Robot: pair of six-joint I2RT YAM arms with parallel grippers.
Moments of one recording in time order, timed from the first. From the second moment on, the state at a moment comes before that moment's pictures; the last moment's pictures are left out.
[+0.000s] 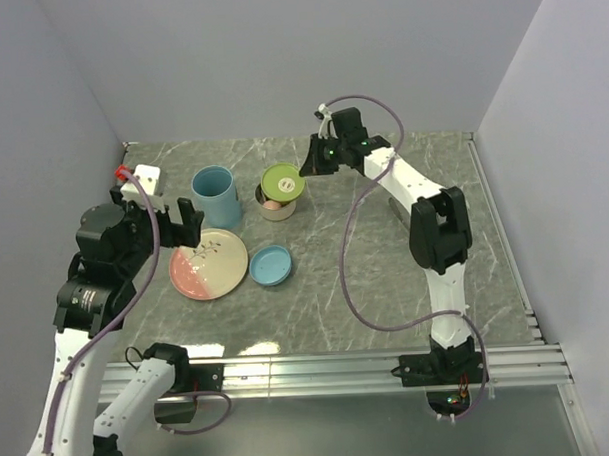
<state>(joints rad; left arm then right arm) -0.25 0.73 1.15 -0.64 0.03 0.03 0.41 2.11 1.85 -0.42 -0.46 0.35</state>
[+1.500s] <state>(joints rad) -0.08 0.68 1.04 -0.68 0.21 -0.14 0.49 2.34 2.07 -0.48 -0.24 0.30</state>
